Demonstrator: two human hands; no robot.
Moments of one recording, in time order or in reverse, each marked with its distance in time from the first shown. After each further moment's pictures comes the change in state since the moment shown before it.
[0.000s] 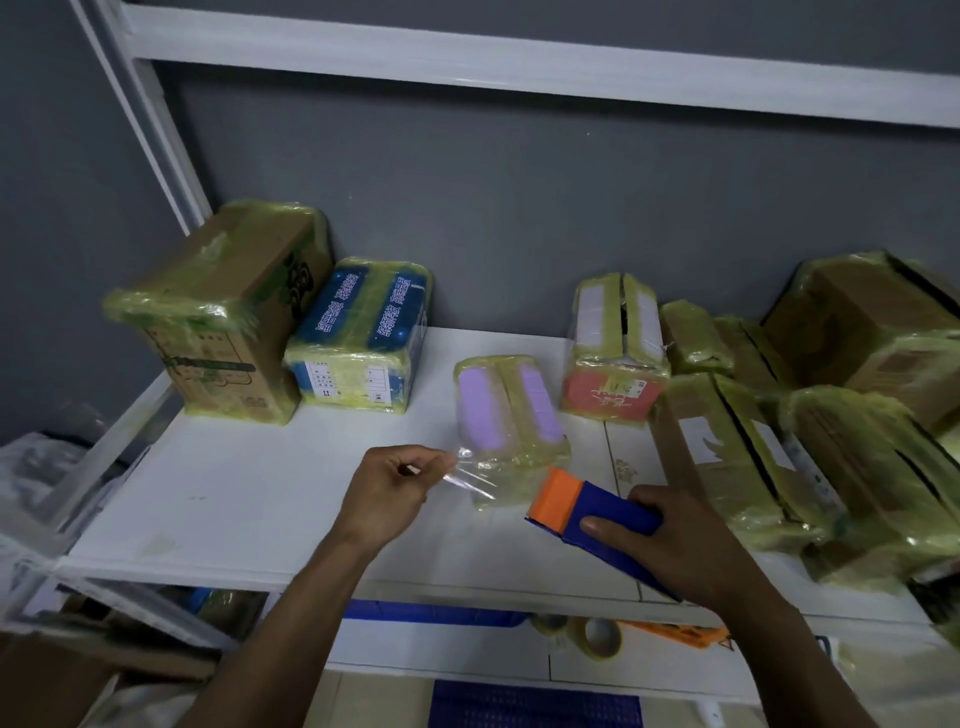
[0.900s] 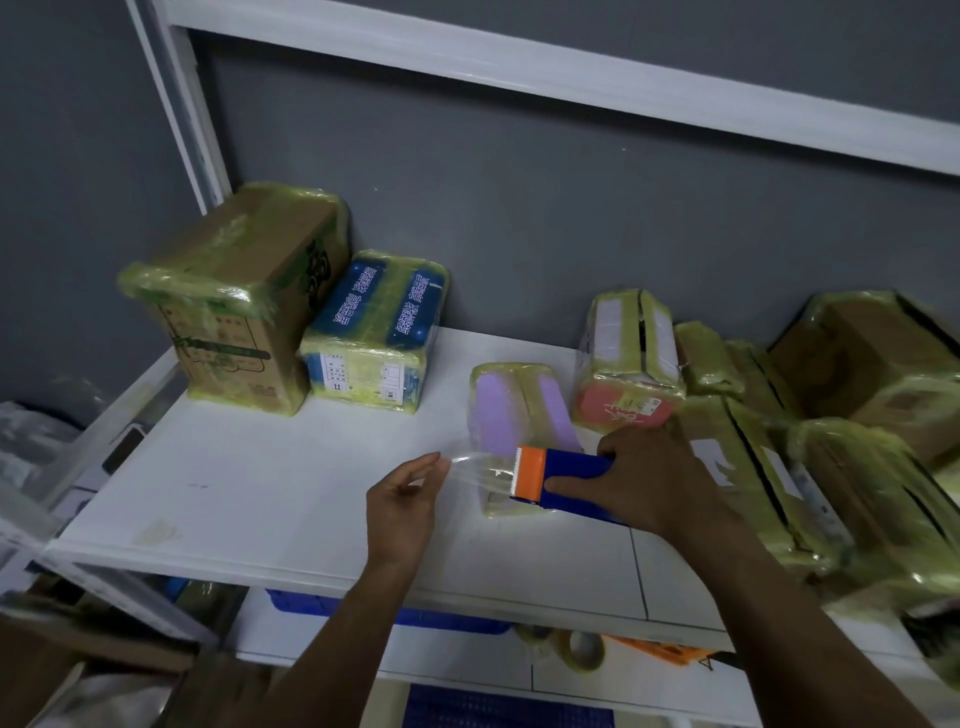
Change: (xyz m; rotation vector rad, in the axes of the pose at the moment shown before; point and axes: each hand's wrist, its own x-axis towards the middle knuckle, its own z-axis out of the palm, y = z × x) left_hand 0.006 -0.069 0.025 -0.233 0.324 -0.110; right_hand 0.071 -0.057 0.004 -0.490 0.029 -0.053
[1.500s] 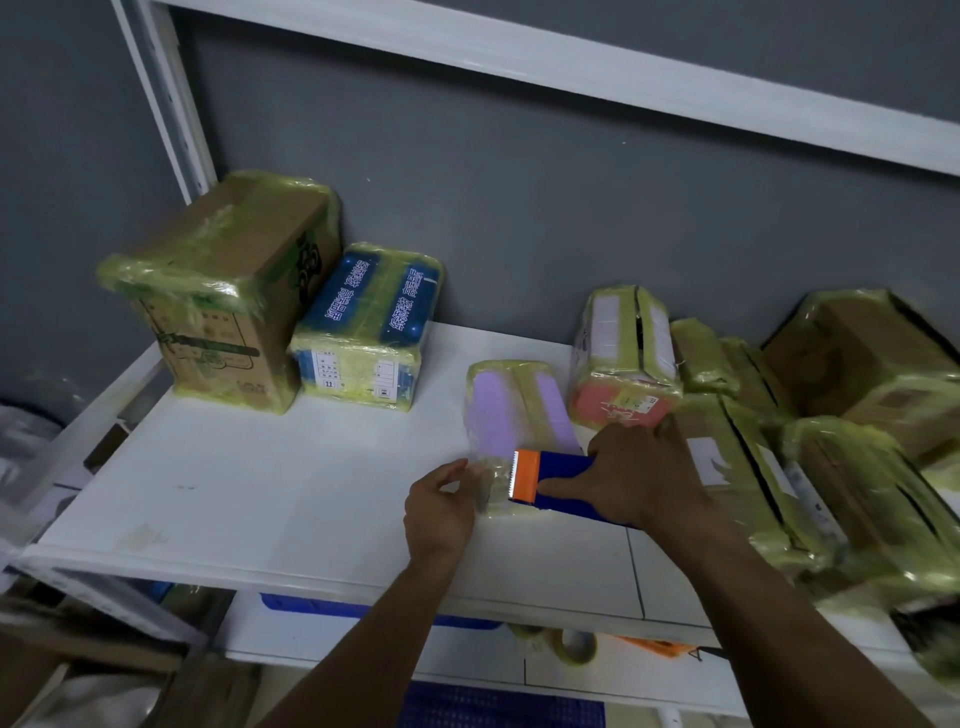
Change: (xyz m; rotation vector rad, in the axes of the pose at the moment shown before) left_hand 0.001 -0.014 0.047 0.167 -0.006 -0.076; right_hand 0.013 -0.016 0.005 -0.212 -0.051 0.086
